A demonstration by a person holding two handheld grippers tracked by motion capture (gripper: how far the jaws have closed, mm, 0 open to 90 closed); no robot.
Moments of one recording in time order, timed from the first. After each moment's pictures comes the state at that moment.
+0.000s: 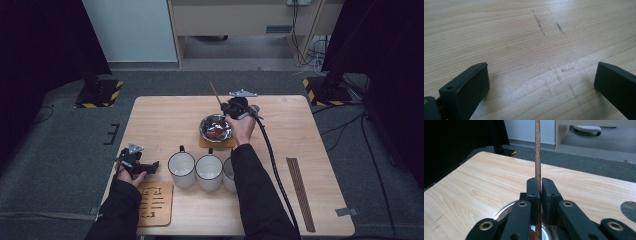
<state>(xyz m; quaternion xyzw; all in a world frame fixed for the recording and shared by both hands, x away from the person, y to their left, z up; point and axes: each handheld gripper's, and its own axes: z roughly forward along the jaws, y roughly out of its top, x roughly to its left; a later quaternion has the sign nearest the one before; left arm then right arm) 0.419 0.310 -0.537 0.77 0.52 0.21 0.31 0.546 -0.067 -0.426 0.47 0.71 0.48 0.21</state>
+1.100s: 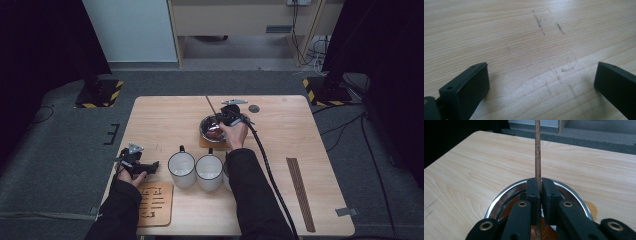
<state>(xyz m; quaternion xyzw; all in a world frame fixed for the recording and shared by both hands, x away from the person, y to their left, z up) 0.419 0.310 -0.537 0.77 0.52 0.21 0.31 0.550 -0.047 -0.464 0.48 0.74 0.44 0.18</state>
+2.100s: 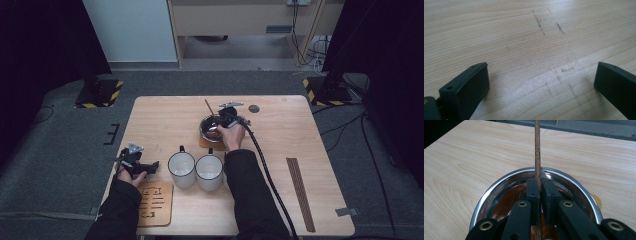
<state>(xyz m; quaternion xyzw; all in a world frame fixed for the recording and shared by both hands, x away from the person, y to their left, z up) 0.419 0.310 -0.537 0.77 0.52 0.21 0.31 0.556 -0.039 -0.482 0.49 0.75 0.41 0.17</state>
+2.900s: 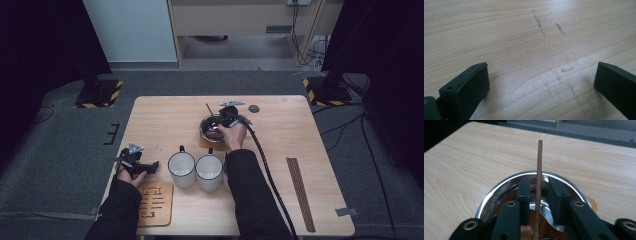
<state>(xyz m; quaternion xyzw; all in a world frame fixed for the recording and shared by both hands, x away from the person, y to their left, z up) 0.419 0.310 -0.537 0.77 0.52 0.21 0.31 0.553 -0.043 -0.474 0.49 0.75 0.41 0.18</state>
